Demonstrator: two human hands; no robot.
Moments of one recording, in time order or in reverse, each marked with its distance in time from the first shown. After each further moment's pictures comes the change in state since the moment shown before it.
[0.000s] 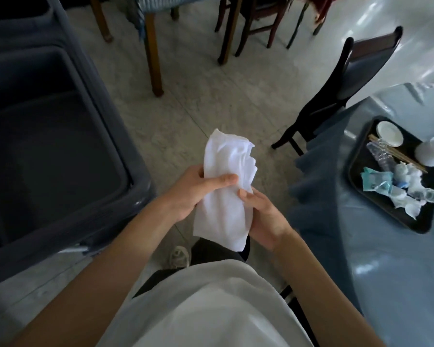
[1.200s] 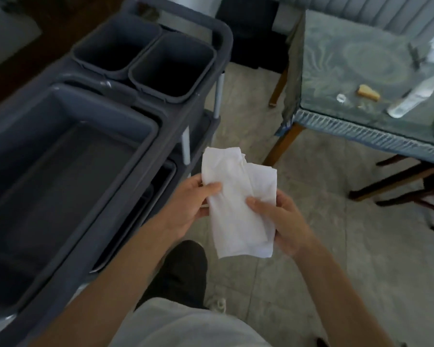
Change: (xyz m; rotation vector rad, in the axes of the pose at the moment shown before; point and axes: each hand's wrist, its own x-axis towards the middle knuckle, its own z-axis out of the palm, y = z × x) left_hand 0.271 0.198 -0.181 -0.535 1.010 0.230; right_hand 0.481 -0.339 0.019 -0.578 -0.533 0.199
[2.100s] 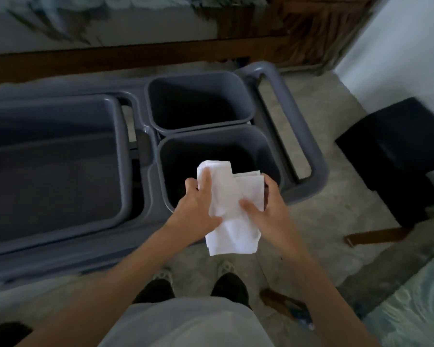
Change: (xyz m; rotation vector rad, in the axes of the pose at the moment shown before) left_hand 0.324 0.164 -0.030 0.655 0.818 -0.053; right_hand 0.492 -0.228 0.043 -1.032 -0.584 -0.284
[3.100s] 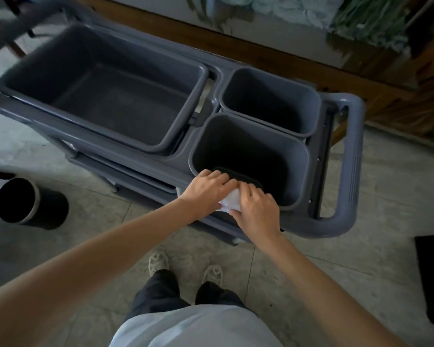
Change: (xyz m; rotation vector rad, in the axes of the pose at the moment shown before) left_hand -0.002 0.003 0.077 0.605 0.374 0.013; right_hand 0.036 0.016 -0.001 -1.098 -0.234 -0.967
